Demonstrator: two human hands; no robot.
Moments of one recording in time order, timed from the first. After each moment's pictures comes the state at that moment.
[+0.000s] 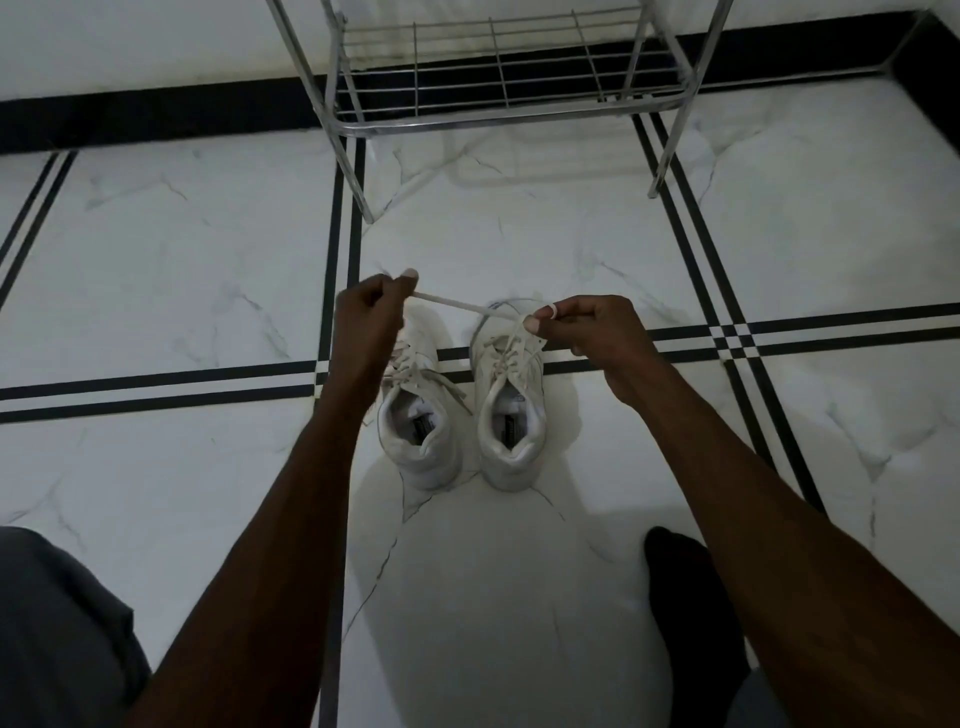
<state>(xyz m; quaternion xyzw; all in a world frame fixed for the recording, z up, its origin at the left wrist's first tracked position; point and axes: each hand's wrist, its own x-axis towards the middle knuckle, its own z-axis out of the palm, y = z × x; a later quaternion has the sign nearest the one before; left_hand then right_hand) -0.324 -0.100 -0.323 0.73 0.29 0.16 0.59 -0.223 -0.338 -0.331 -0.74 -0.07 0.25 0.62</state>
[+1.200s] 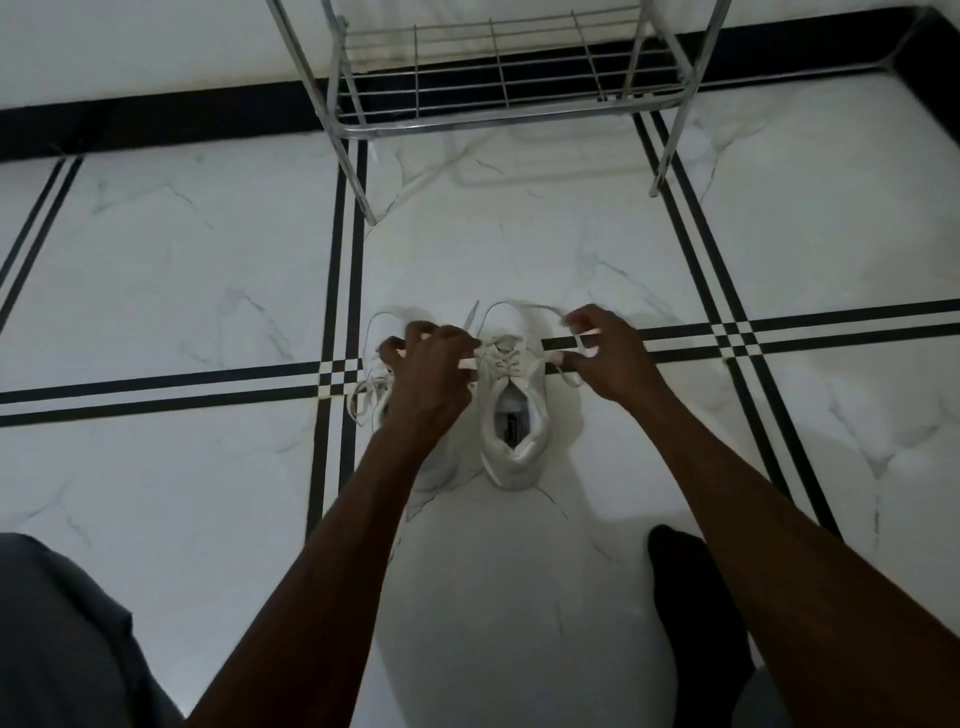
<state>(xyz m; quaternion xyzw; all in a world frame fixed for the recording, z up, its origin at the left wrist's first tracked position) -0.336 -0.151 -0.356 0.97 0.16 -0.01 0.19 -0.222 -0.355 -0.374 -0.89 -0.14 0.15 0.40</state>
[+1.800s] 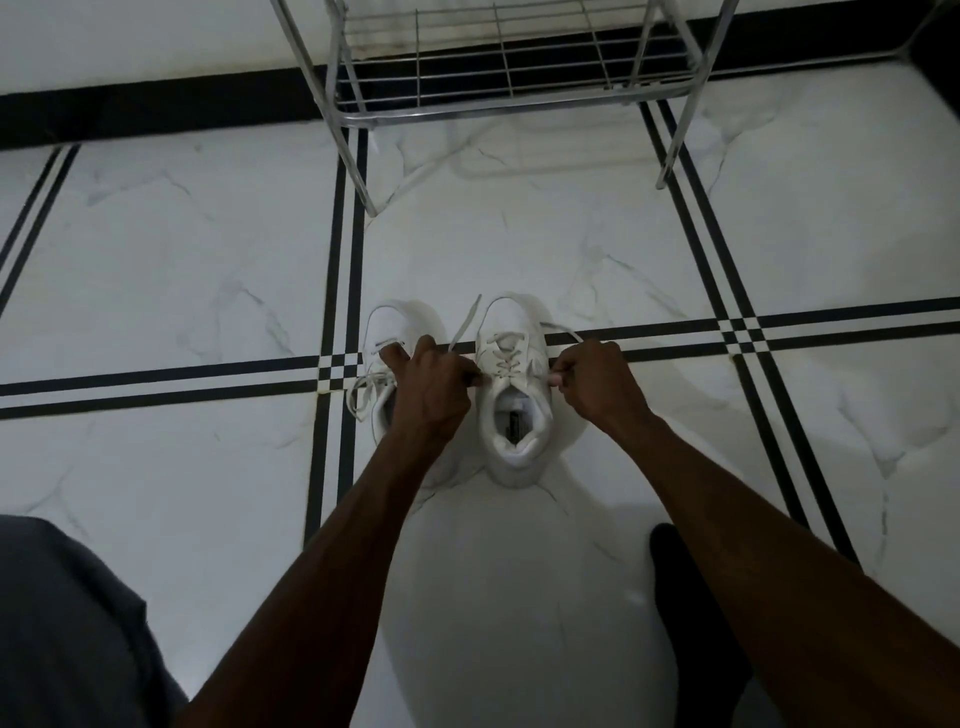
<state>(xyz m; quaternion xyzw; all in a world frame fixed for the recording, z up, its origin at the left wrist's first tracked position) -0.340 -0.154 -0.386 0.98 0.15 0.00 0.10 -0.241 -0.344 -0.393 -0.93 -0.21 0.15 0.28</state>
